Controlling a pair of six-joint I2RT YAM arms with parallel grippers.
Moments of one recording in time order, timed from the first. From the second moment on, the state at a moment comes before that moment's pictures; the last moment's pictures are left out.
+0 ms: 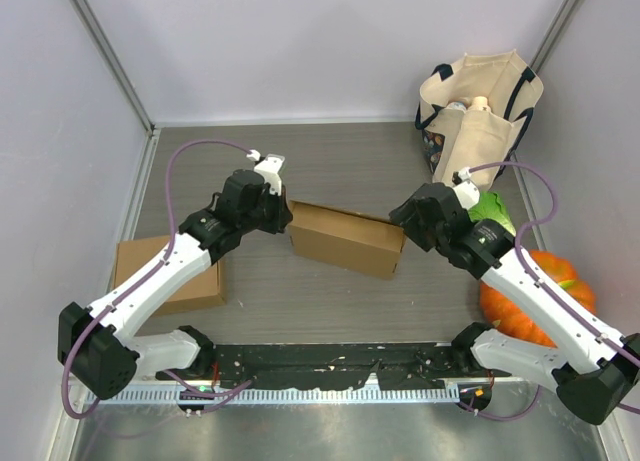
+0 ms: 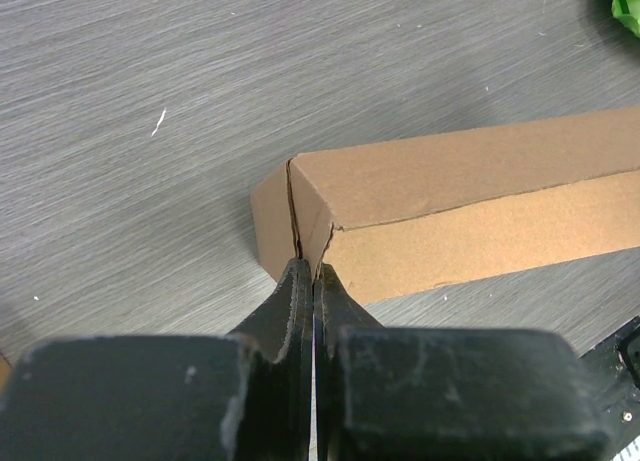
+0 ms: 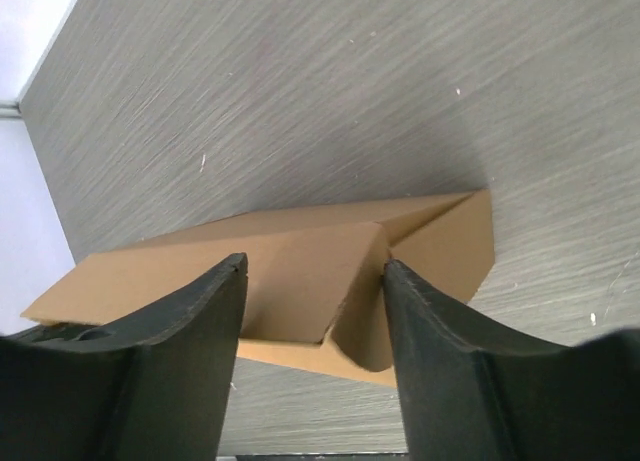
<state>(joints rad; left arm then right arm) -0.60 1.19 1.01 -0.41 0.04 -0.29 0.63 1.02 1.07 -0.79 0.39 1.15</state>
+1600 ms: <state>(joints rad) -0.38 1.20 1.20 -0.66 0.31 -0.56 0.92 0.93 0.78 -0.42 0.75 1.00</state>
